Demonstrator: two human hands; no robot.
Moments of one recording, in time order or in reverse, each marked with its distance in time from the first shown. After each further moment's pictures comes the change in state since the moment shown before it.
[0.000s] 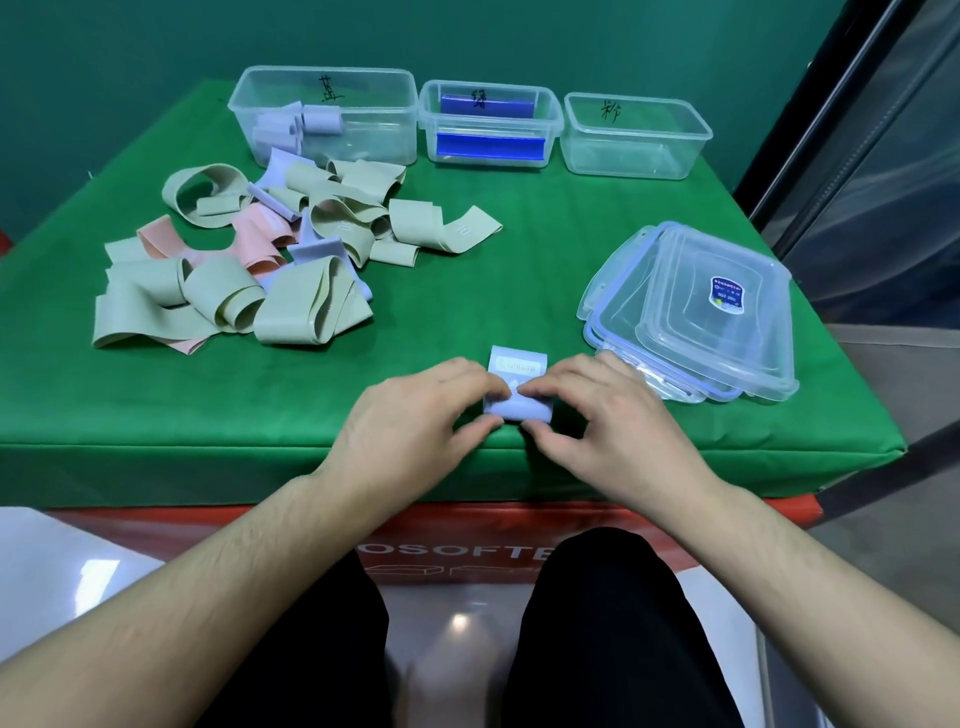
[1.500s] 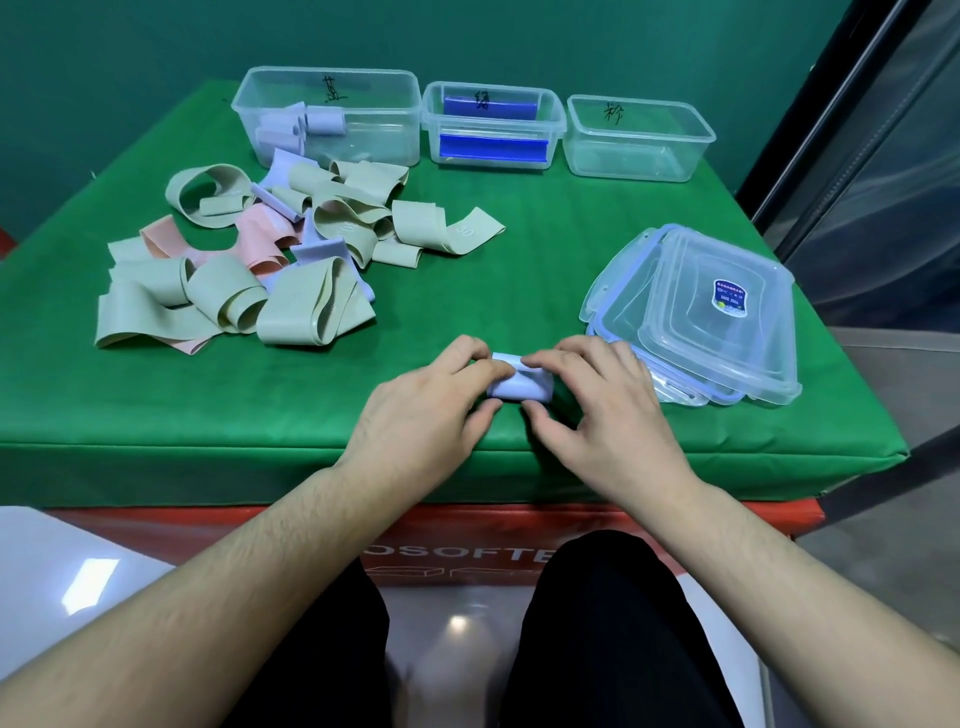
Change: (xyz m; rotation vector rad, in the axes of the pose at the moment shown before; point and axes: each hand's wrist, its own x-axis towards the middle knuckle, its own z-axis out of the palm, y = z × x) left_hand 0.008 0.002 0.008 0.091 -0.033 -0.061; right_hand 0.003 0.001 0.013 -0.091 0.098 0.085
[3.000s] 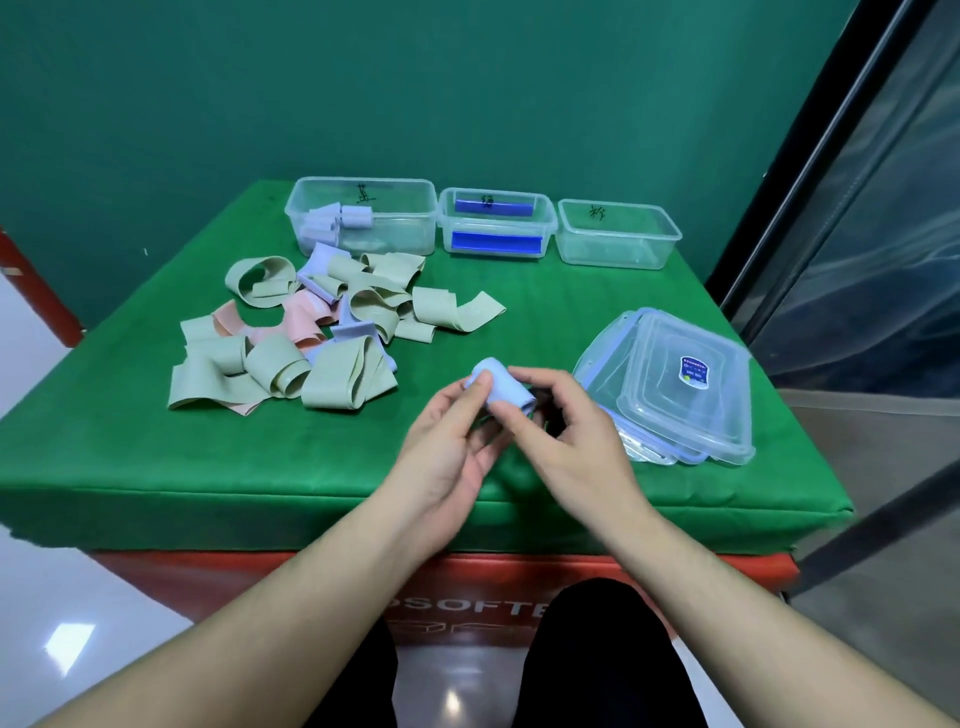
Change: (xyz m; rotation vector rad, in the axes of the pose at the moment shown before) left_hand 0.021 0.048 -0.044 -1.982 0.156 -0.805; right_hand 0.028 -0.059 -0.034 0.787 0.020 0.284
